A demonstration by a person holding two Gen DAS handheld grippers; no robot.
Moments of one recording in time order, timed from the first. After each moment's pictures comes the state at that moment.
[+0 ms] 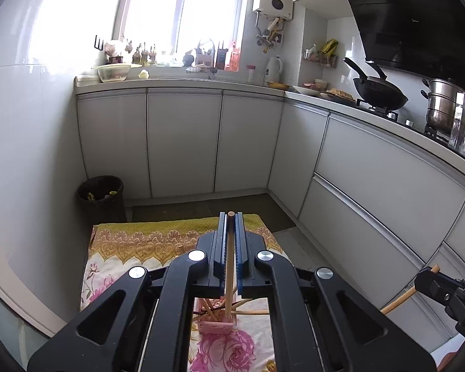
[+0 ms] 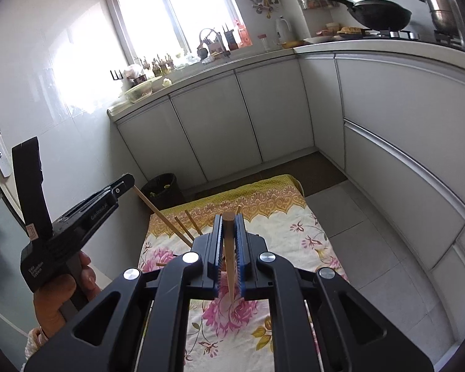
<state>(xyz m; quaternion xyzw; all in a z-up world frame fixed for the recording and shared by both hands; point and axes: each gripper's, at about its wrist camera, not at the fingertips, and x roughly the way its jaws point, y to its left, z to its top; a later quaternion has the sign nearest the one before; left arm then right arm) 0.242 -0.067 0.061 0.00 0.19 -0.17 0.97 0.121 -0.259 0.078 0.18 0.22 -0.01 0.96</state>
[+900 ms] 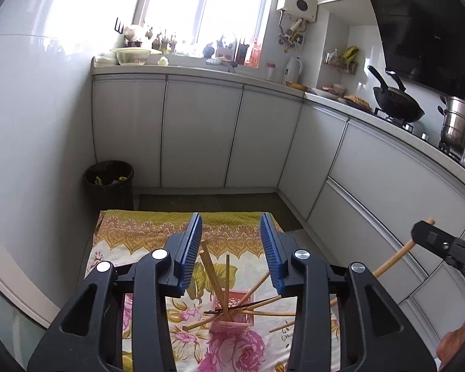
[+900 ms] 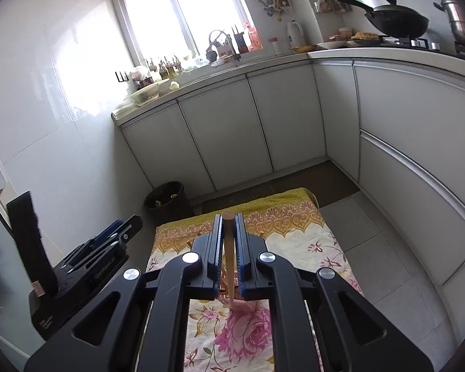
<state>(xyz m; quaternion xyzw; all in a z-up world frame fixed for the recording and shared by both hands) 0.260 -0.018 0.049 -0.05 0.20 -0.15 0.97 0.176 -0.232 0.092 0.17 0.21 0.00 0.96</state>
